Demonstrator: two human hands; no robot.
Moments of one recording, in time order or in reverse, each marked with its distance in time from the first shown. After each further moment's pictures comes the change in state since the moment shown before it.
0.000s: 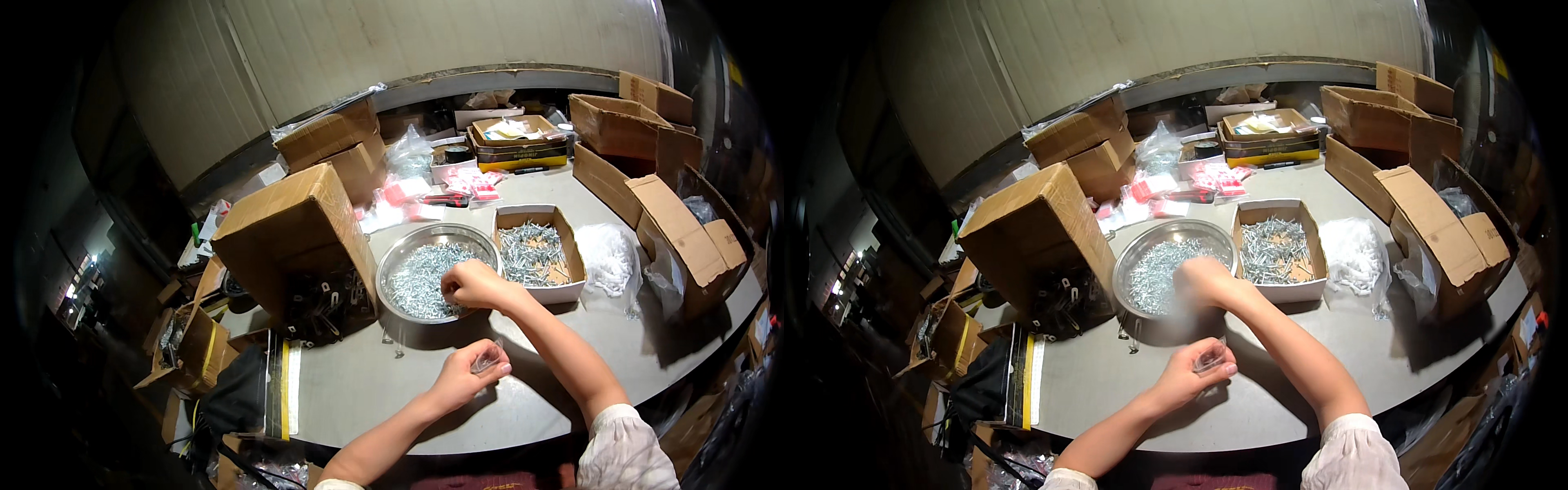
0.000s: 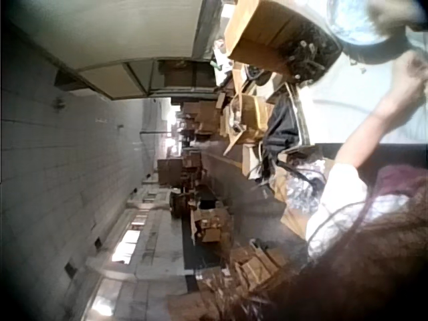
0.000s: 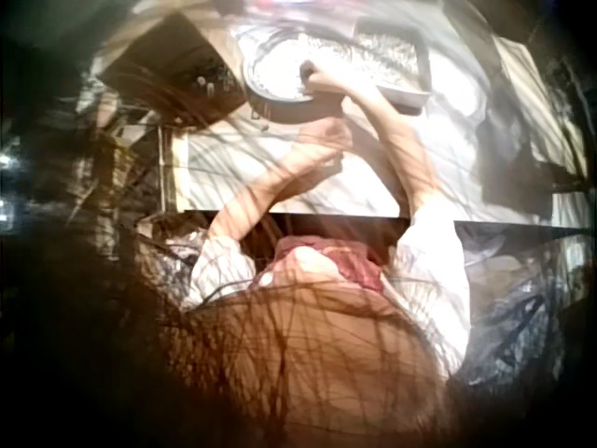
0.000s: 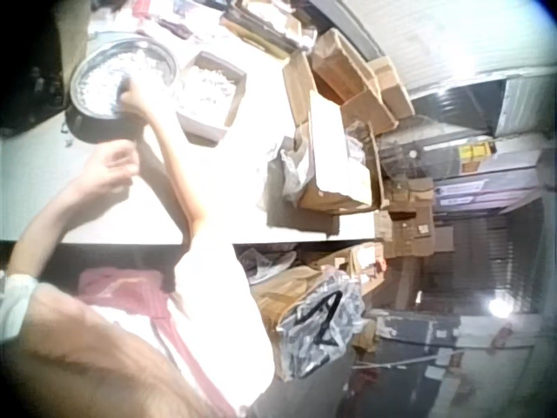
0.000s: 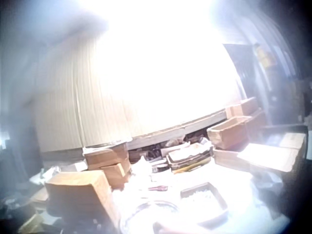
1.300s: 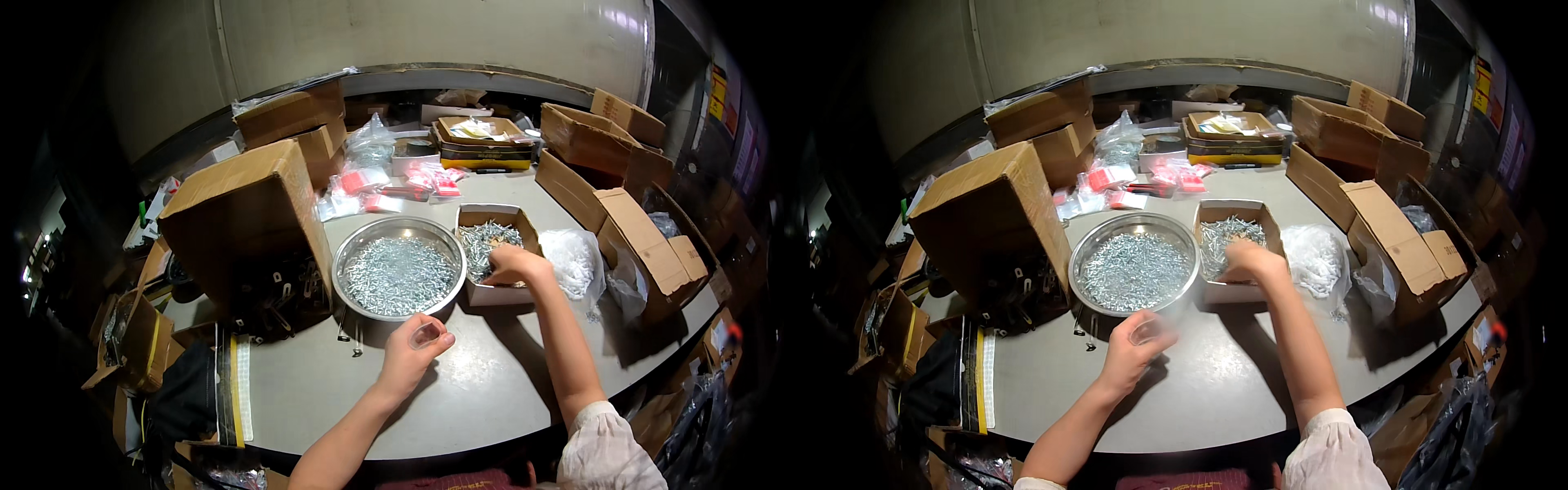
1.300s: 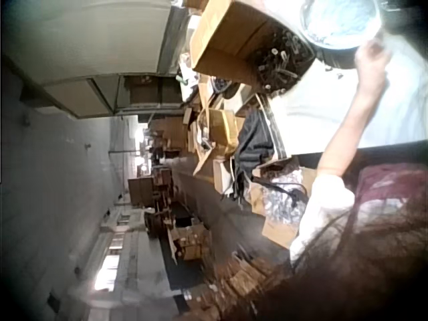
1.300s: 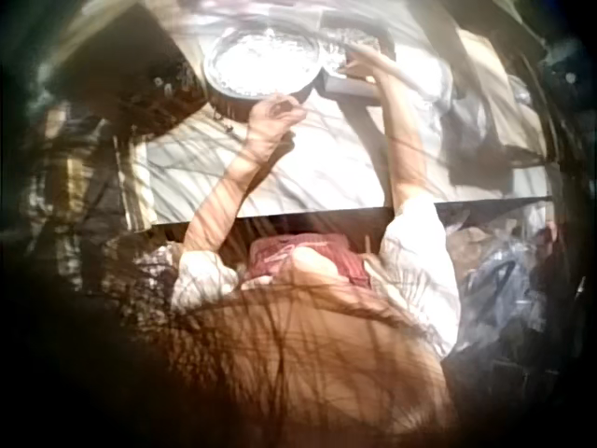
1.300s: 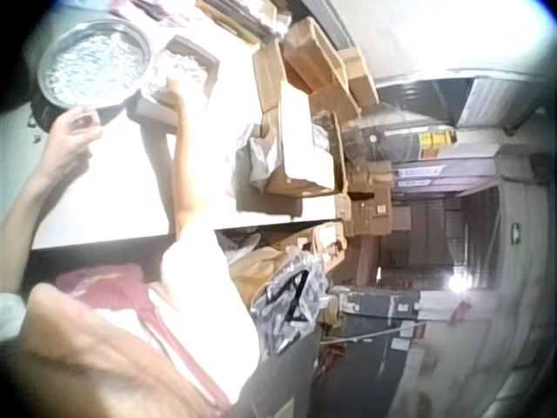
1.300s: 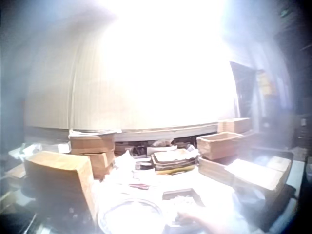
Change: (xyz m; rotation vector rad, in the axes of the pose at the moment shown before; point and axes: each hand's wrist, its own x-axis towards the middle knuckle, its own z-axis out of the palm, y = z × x) left_hand 0.015 0.001 -0.022 -0.272 0.279 0.080; right_hand -0.076 0.072 -0.085 -0.378 -0.178 0.487
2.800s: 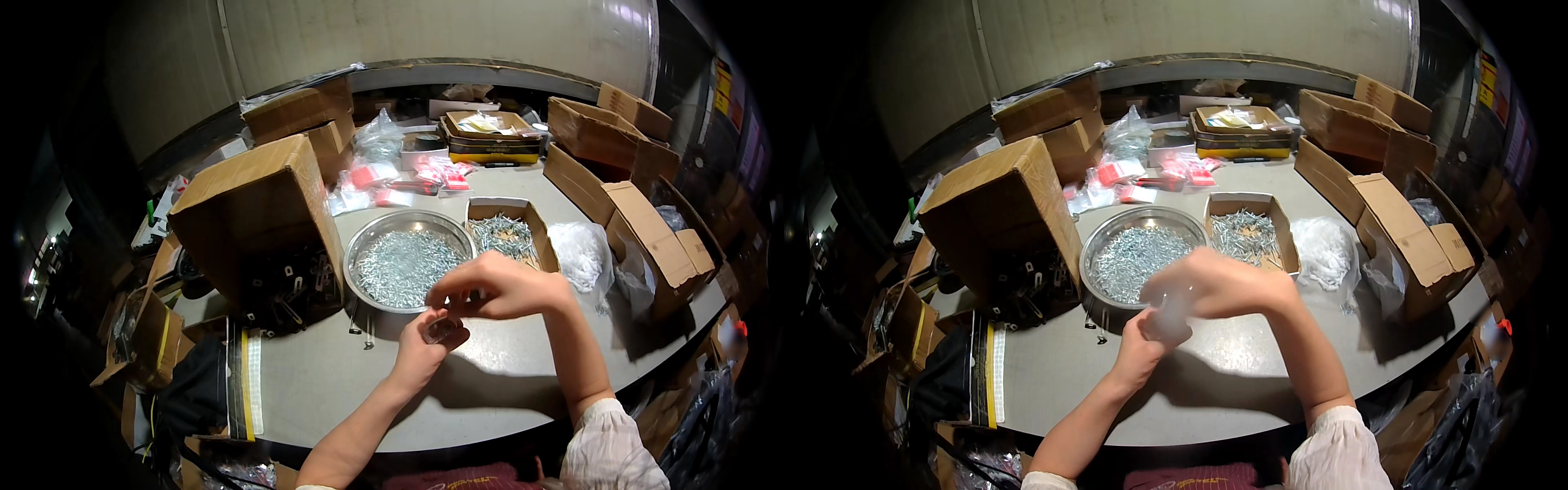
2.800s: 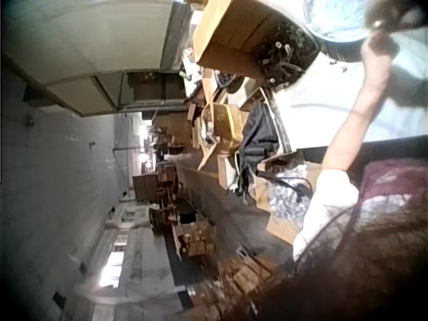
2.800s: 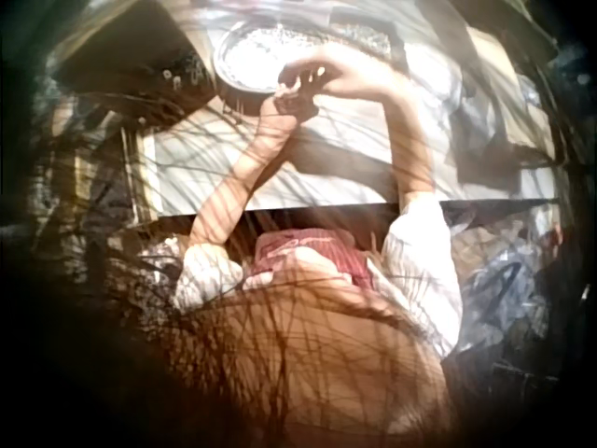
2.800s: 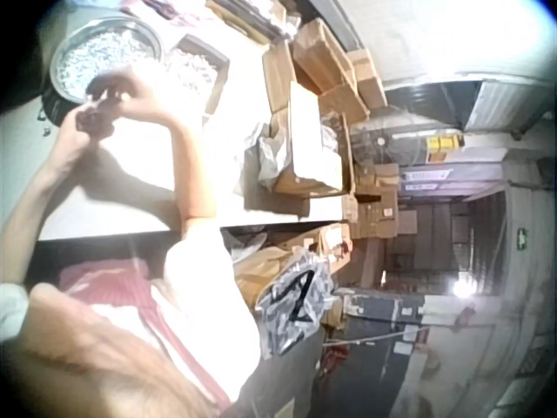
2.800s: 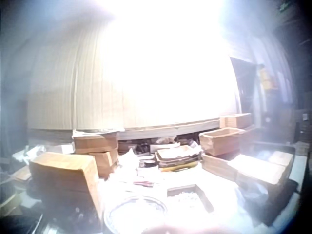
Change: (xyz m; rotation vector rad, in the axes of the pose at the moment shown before) left_hand -0.008 0.009 0.006 -0.087 -0.001 0.005; right_hand -0.092 -0.125 -0.070 0.535 0.067 -0.812
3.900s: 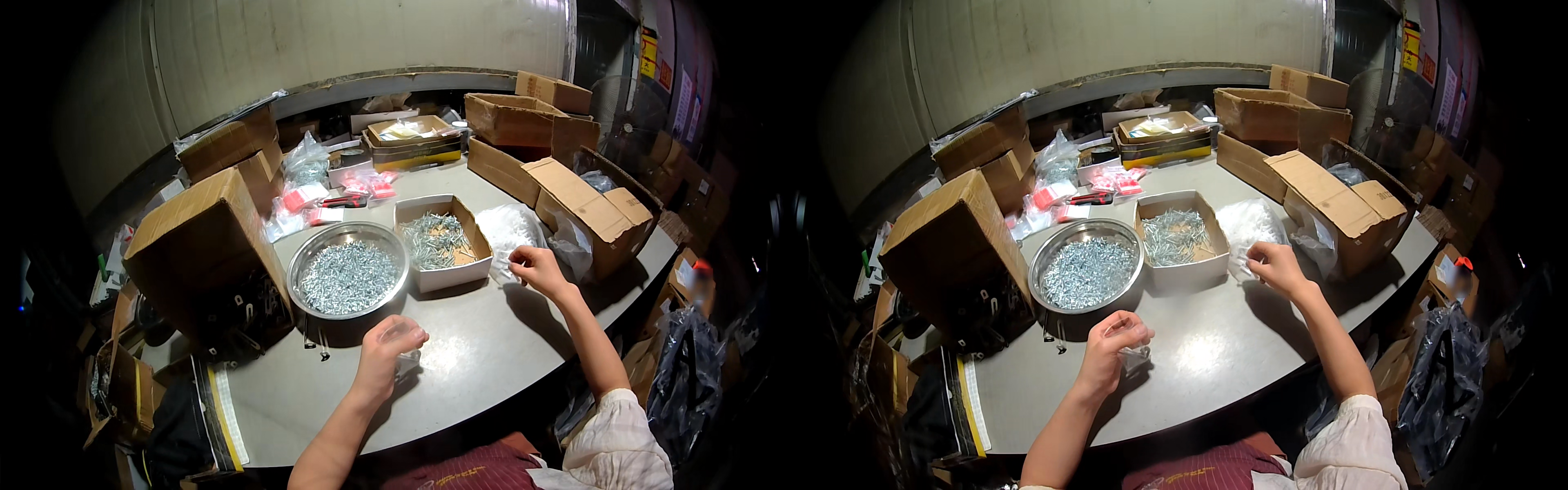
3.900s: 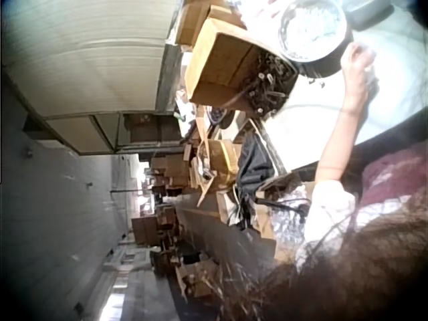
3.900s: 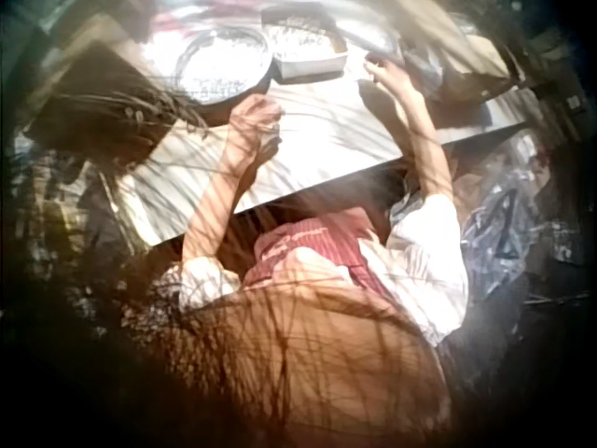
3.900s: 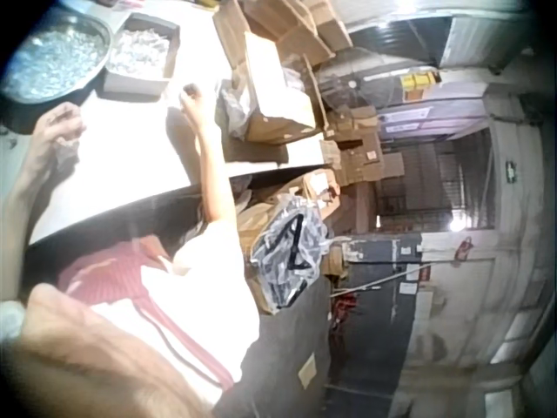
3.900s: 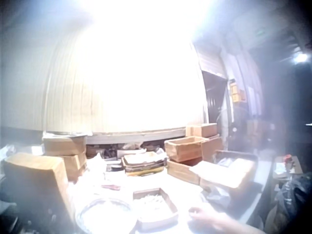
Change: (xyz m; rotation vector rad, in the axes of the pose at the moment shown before) left_hand -0.010 0.007 0.012 -0.135 -0.157 -0.170; right_hand -0.213 0.102 0.010 -0.111 0.758 0.783
